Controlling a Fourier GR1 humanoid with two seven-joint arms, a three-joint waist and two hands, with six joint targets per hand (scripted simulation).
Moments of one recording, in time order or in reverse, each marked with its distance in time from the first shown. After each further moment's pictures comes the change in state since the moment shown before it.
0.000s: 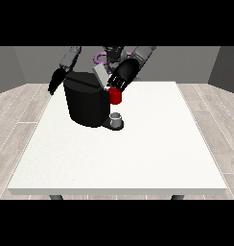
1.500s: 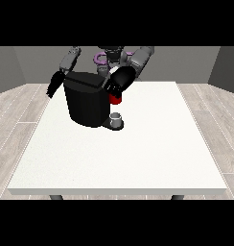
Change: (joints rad) left arm -0.027 0.041 -0.018 0.012 -0.088 0.131 -0.129; right arm -0.042 -0.002 0.003 -0.013 0.011 -0.014 0.003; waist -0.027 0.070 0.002
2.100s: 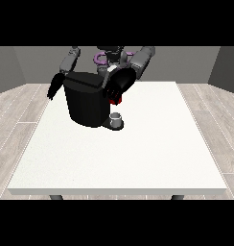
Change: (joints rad) left arm -0.011 0.042 -0.030 -0.016 -0.066 0.058 -0.055; right arm -0.004 -0.004 0.008 -0.007 0.019 -0.009 -0.008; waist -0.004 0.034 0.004
